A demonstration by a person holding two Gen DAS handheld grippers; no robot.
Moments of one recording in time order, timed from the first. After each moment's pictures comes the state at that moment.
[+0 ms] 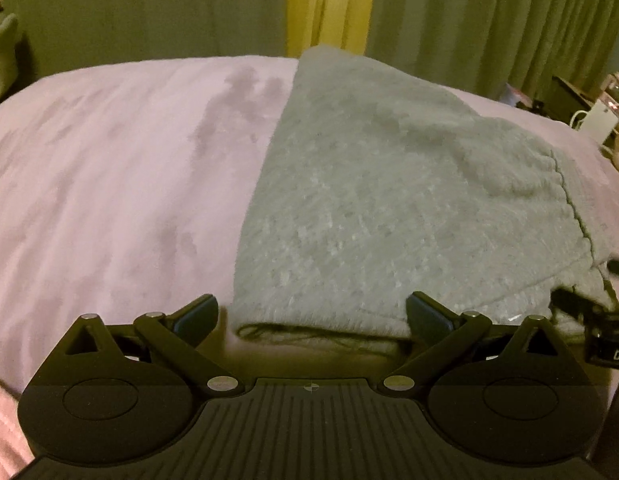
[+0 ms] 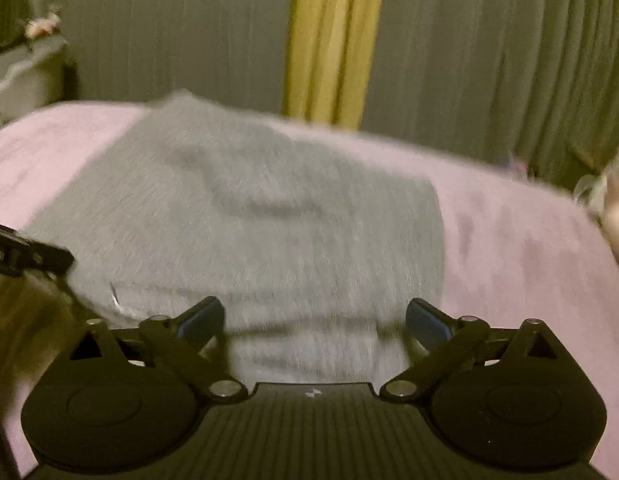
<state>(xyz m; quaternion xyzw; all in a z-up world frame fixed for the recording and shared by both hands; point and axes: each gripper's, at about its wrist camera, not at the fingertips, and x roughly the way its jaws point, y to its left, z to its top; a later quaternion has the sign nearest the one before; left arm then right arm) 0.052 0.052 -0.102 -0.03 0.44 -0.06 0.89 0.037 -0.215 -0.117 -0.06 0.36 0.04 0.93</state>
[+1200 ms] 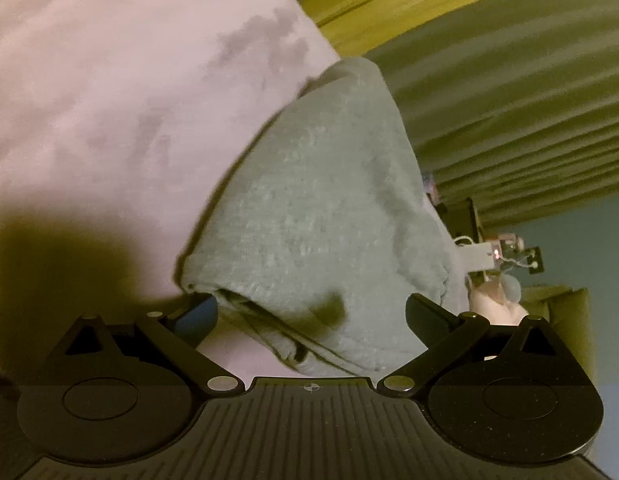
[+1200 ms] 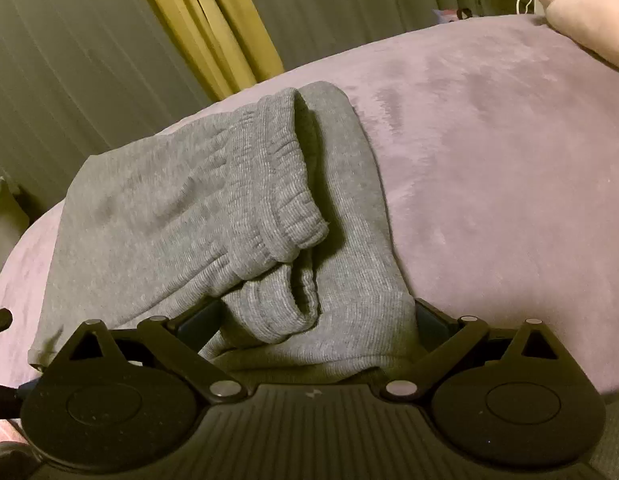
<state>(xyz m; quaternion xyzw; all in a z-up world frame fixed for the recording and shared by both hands) 0.069 0.129 -0.132 -0.40 0.47 -0.16 0.77 0.029 -0.294 -0.127 0.20 0.41 -0.02 0.89</state>
